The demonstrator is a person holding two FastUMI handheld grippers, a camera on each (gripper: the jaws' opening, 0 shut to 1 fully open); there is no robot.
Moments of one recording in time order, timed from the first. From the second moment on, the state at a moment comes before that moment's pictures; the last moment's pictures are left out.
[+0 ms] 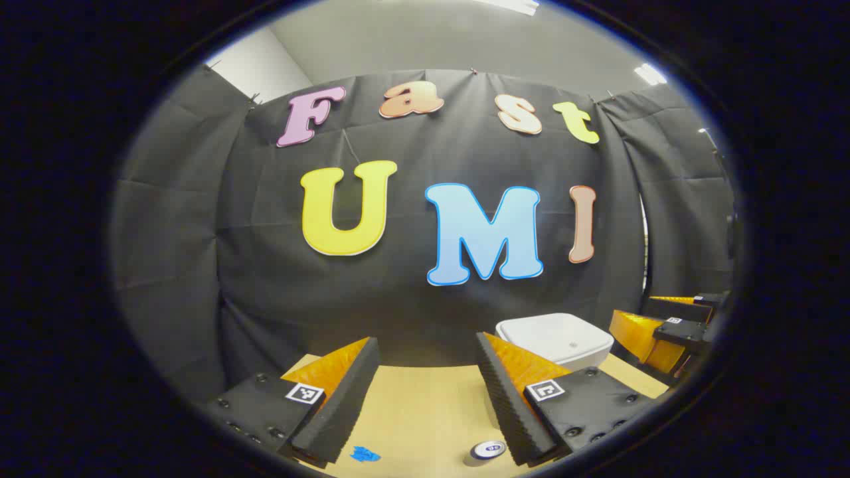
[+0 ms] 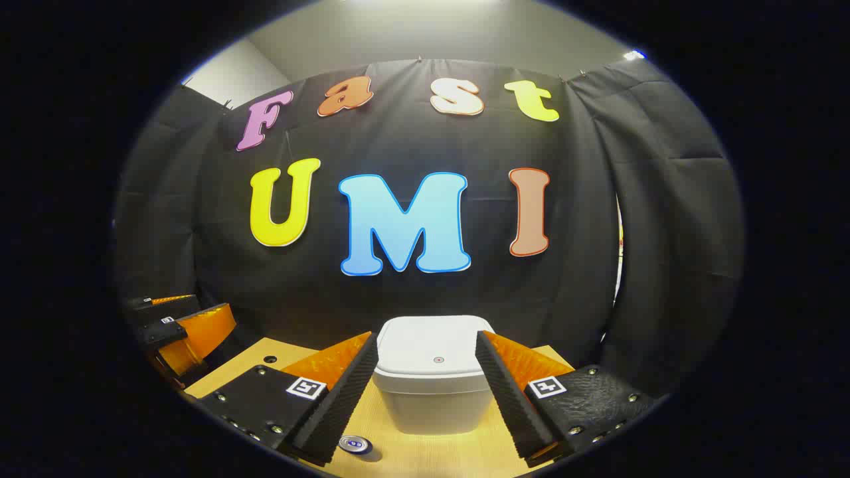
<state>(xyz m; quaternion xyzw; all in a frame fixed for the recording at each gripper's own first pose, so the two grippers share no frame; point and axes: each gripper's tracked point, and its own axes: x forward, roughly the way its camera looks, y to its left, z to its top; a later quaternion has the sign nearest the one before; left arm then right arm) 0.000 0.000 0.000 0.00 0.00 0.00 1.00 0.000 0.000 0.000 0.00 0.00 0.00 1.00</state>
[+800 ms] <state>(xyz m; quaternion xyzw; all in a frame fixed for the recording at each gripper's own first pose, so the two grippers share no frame) 0.017 -0.004 -0.006 0.00 0.00 0.01 1.00 0.010 0.001 -0.001 0.00 0.01 0.01 1.00</state>
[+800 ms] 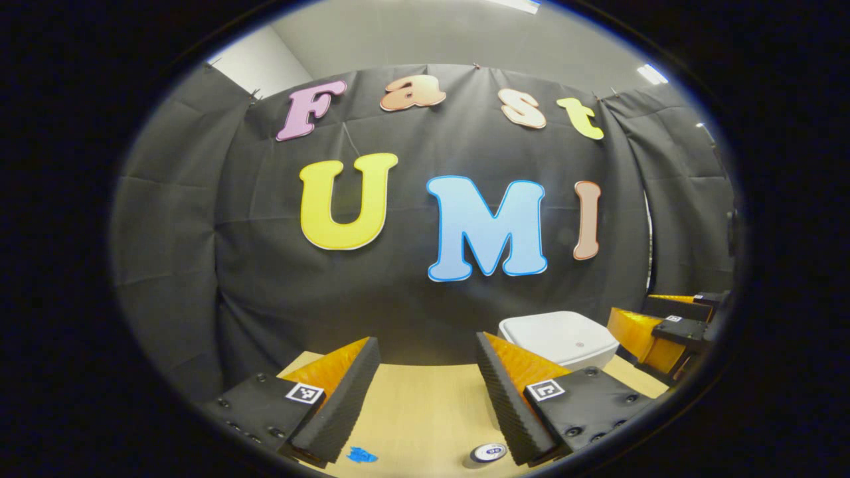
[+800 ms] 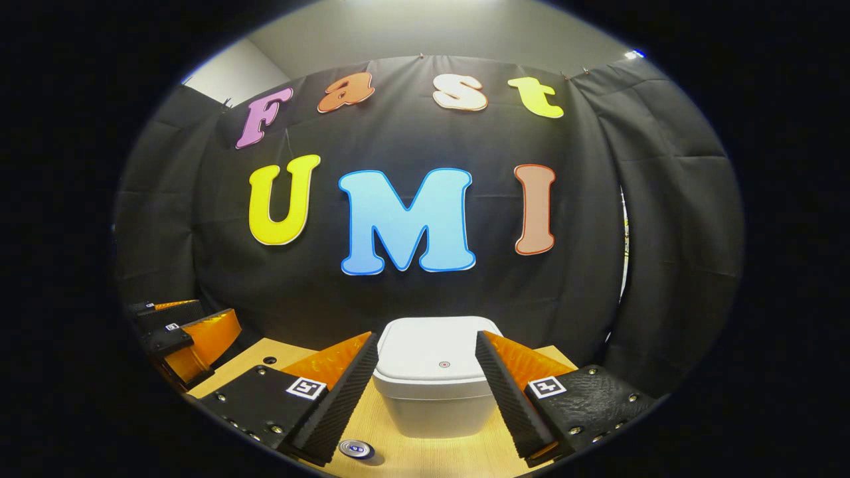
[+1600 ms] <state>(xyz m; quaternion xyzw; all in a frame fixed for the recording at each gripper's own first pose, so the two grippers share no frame) 0.021 -0.011 -0.015 -0.01 0.00 0.01 1.00 0.015 -0.011 -0.007 -0.01 0.02 -0.01 1.00</state>
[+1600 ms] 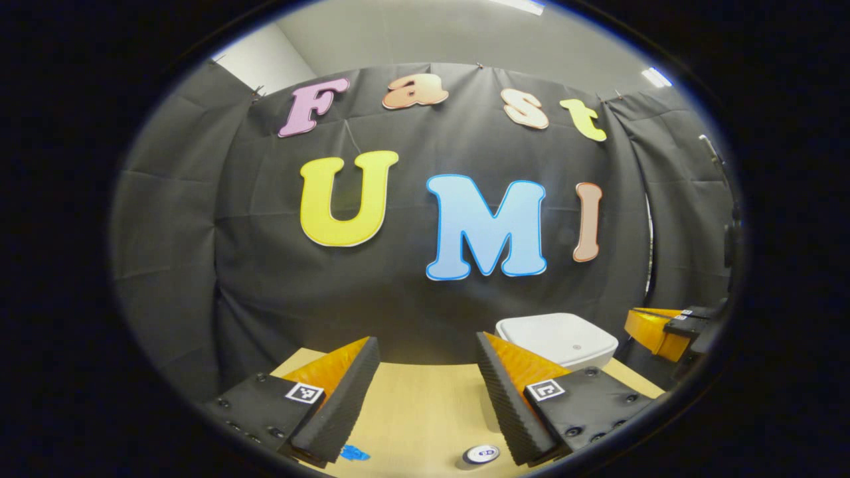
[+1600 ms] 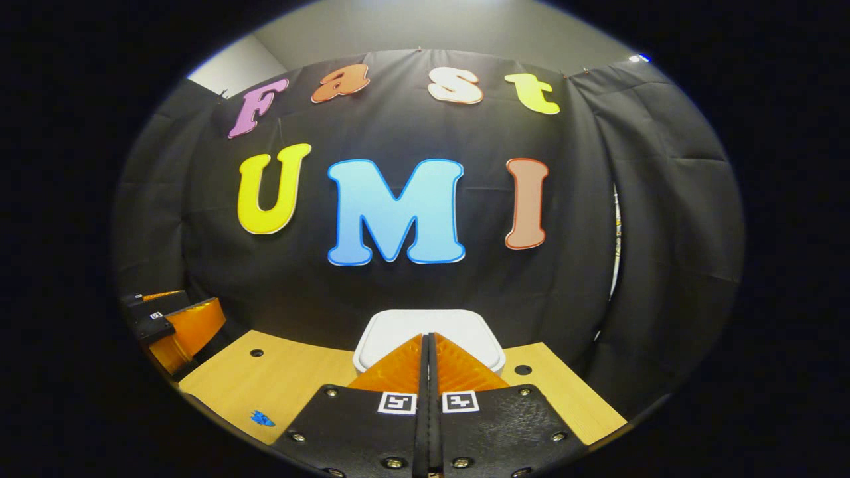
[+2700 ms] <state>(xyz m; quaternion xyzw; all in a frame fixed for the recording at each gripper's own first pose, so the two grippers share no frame) 0.021 0.031 -0.034 0.00 0.02 0.06 1.00 0.111 -0.010 -0.089 -0.02 0.11 0.02 0.99</state>
